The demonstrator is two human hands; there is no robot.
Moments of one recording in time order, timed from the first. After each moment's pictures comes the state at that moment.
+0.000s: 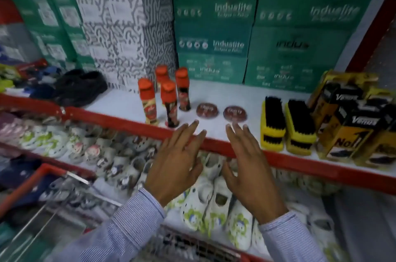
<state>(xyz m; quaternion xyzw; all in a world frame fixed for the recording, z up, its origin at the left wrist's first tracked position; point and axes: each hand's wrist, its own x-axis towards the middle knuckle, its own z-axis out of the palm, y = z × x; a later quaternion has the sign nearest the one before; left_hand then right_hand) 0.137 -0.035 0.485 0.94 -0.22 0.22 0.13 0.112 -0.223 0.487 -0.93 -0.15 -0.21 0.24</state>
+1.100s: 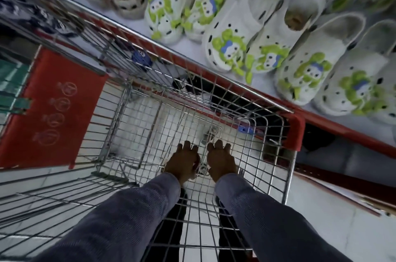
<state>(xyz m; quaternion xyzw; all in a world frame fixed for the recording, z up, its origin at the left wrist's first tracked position) -0.055 -0.001 -0.050 0.89 -0.11 -0.43 0.11 -0.039 -0.143 -0.019 -0.91 -0.05 0.41 0.05</state>
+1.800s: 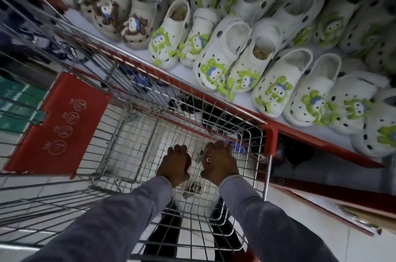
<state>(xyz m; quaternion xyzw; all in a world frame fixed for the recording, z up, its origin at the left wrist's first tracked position) -0.034 -0.004 0.034 0.93 -0.02 -0.33 0.17 -0.015 -0.162 0.073 -0.94 -0.04 0.32 0.15</state>
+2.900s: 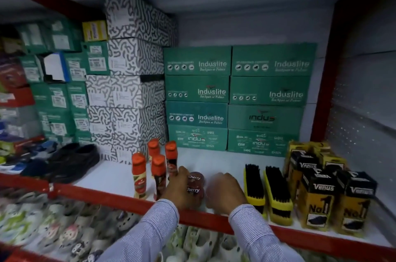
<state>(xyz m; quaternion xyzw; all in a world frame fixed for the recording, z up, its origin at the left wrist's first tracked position) 0.235 -0.068 0.535 0.94 -0.09 0.07 0.33 0.222 -0.226 0.530 -0.96 -0.01 -0.09 0.27</state>
